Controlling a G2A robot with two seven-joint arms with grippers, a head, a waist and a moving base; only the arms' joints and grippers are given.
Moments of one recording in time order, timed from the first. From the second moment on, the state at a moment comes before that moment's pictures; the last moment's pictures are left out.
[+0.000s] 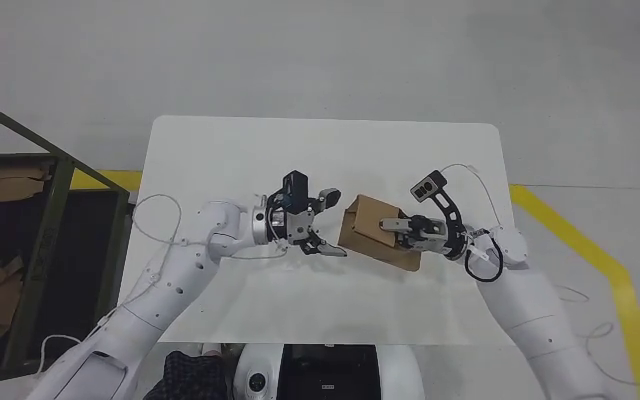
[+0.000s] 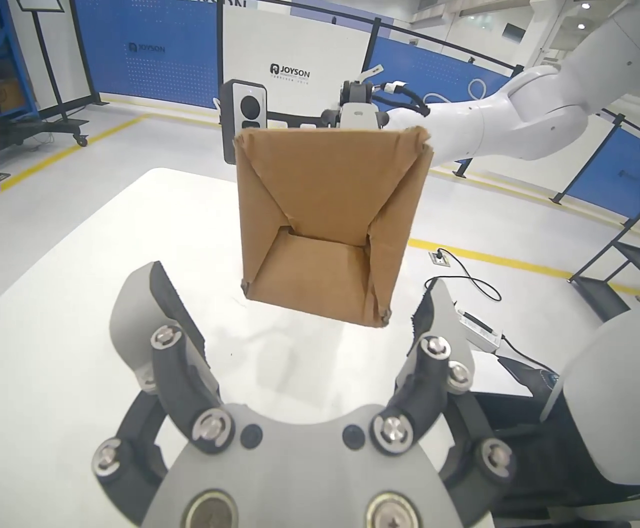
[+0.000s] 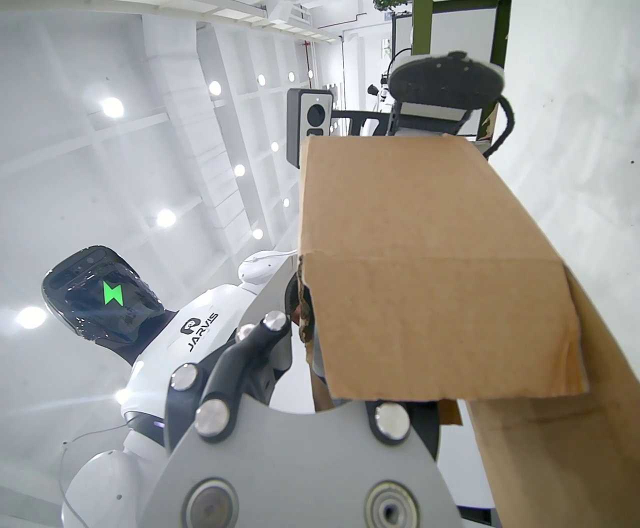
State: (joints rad) left arm 1.08 -1.06 -0.96 -1.46 1.02 -1.01 0.06; right arm -1.15 -1.11 1.14 -1.32 0.87 -0.22 1.36
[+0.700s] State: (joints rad) left arm 1.01 -1.04 -0.80 -1.40 1.08 -1.01 0.26; right arm -1.12 -1.13 1.09 -1.32 0.84 -0.25 1.42
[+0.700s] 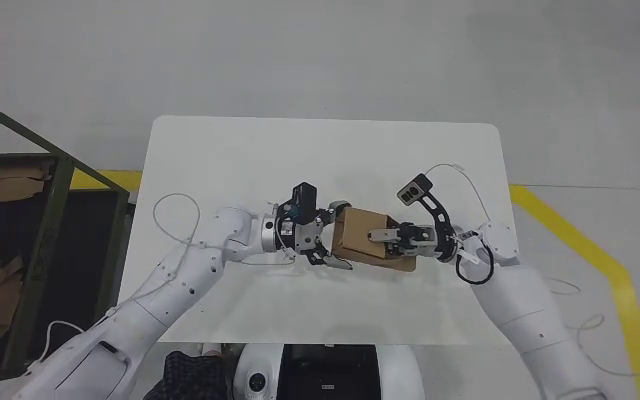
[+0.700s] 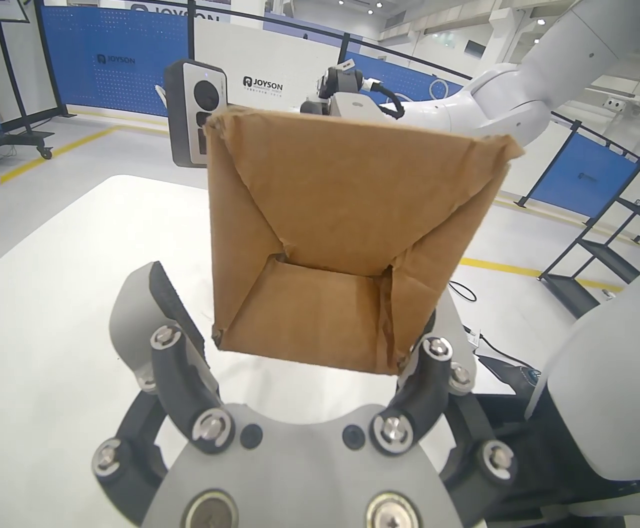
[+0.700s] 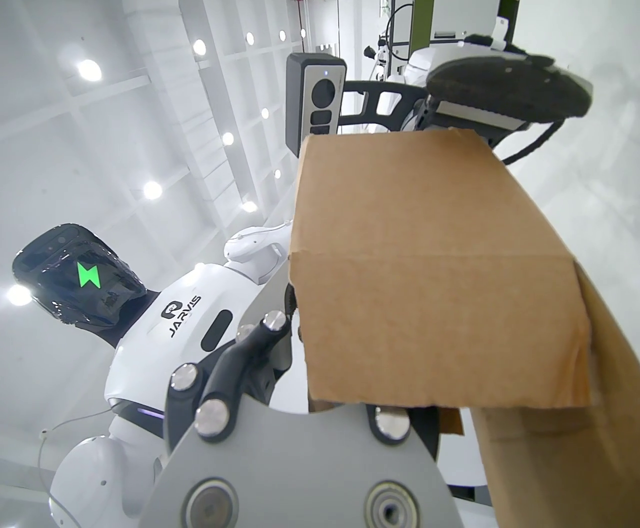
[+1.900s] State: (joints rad) left arm 0.97 -1.03 -0.72 -1.36 1.06 -1.01 0.34; right arm -1.11 -1.14 1.10 -1.31 0.83 -0.24 1.41
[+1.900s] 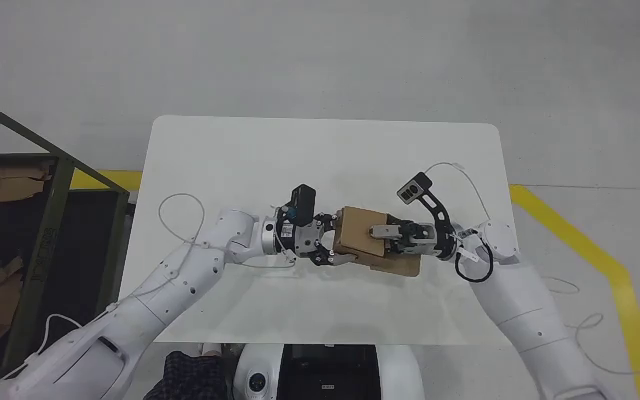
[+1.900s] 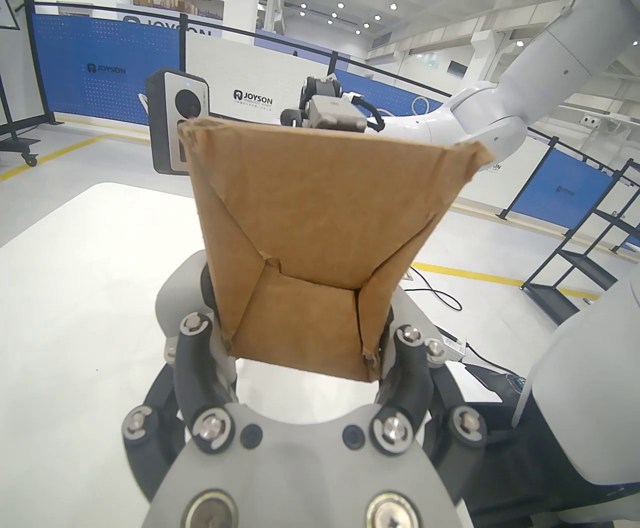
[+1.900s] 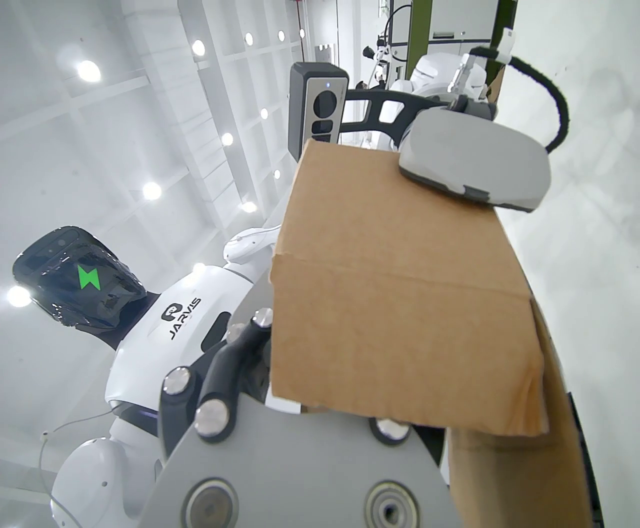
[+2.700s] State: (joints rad) left arm 0.98 -1.03 -0.76 -1.28 1.09 -0.99 0.45; right arm -1.27 -1.08 1.35 -1.49 0.75 -0.23 1.39
